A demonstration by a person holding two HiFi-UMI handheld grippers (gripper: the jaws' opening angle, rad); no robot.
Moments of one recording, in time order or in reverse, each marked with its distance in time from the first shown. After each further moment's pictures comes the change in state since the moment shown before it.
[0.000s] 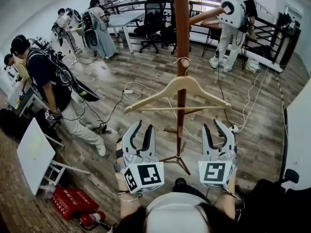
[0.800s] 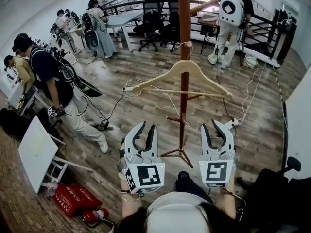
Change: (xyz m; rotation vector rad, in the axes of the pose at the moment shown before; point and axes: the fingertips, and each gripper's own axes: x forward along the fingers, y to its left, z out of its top) left arm -0.070 -0.011 -0.015 -0.093 -0.059 -0.051; right arm -0.063 0.047 0.012 0.088 -0.003 0.021
